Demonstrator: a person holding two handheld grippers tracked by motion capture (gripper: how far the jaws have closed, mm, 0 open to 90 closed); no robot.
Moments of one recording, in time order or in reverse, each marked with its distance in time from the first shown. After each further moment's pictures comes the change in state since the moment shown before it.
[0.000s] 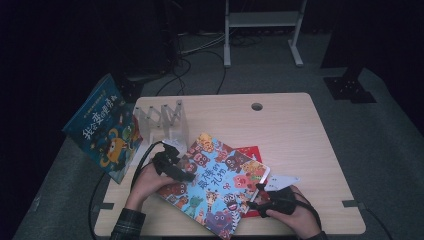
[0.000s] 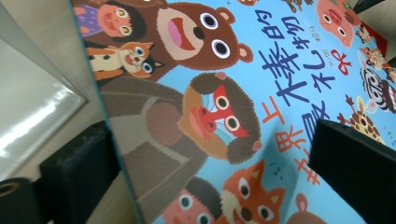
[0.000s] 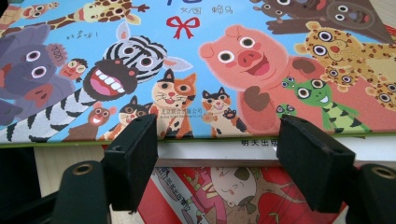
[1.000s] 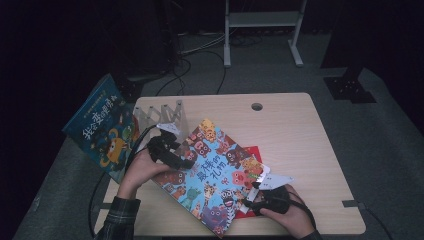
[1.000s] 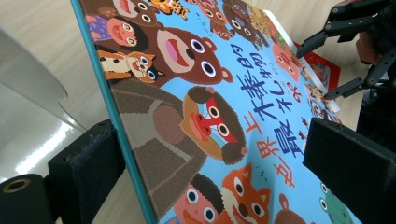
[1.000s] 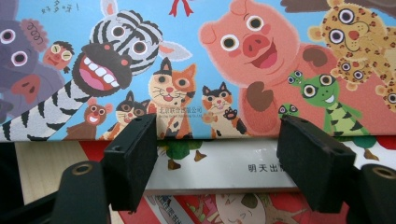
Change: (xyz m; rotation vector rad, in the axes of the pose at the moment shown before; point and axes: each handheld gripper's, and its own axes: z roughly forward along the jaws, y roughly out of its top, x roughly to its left) left arm -0.022 0.043 -0.050 -0.046 0.019 0.114; right arm 0.007 0.008 0.011 -0.009 -0.035 0.015
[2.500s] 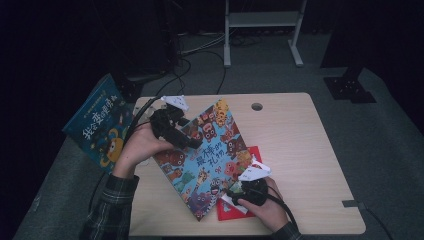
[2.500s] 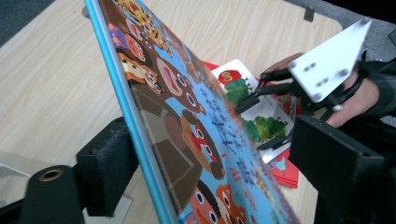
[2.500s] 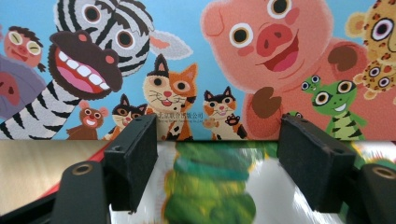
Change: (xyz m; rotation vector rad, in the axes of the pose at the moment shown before) left arm -0.036 0.082 -0.053 -0.024 0.005 0.186; right arm 0.015 0.033 0.046 -0.027 -0.112 0.063
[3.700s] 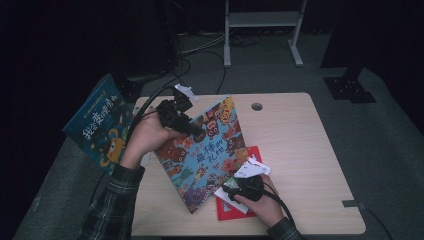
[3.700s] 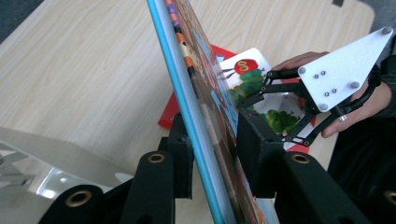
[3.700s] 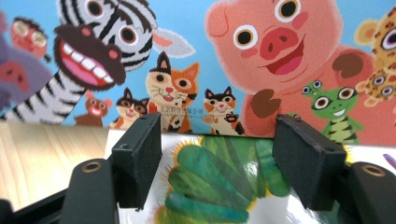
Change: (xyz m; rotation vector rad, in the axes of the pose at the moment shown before) left arm 0.002 0.030 0.003 0.131 0.063 -0.051; right arm -0.003 0.007 0.012 -0.028 0.008 -0.041
